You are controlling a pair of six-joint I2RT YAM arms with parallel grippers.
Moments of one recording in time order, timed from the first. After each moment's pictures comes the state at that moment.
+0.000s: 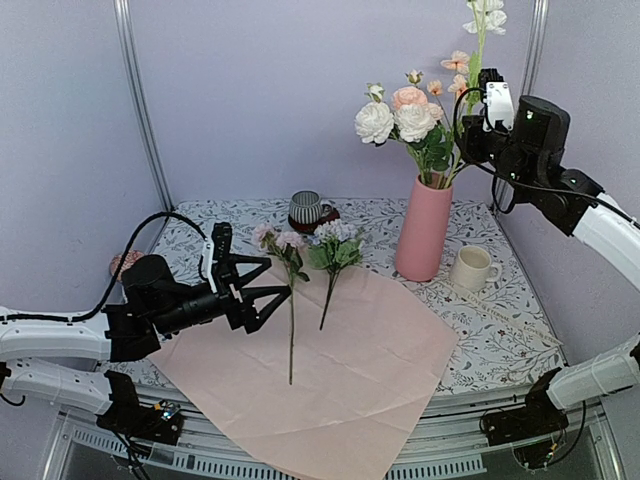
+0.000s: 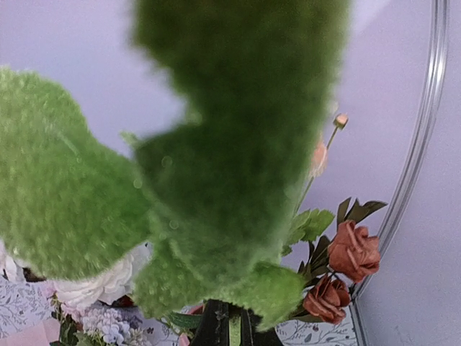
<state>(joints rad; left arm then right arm) -0.97 0.99 0.45 0.58 0.10 -0.26 0.60 1.24 1.37 -0.09 0.49 -0.10</state>
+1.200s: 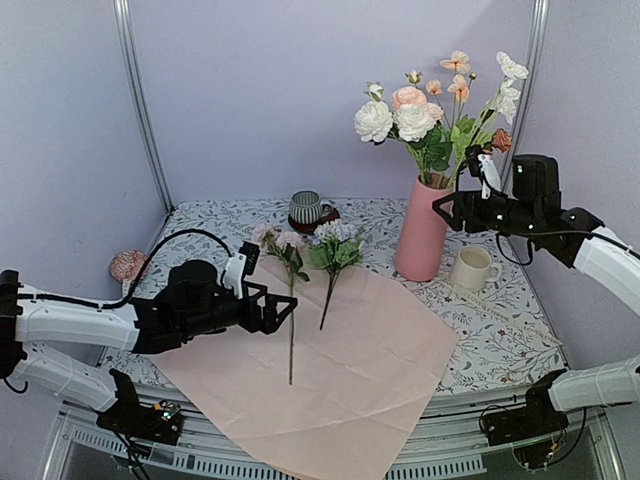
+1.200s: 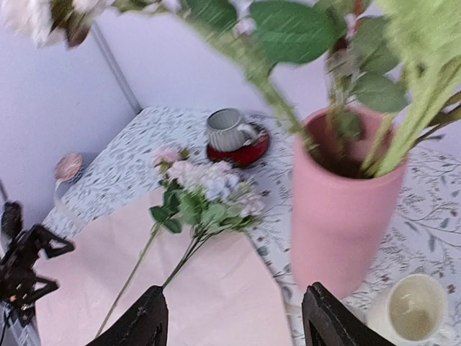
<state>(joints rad) -0.93 1.20 0.49 0.38 -0.08 -0.41 0.43 1.14 1.09 -0.31 -0.14 0.19</state>
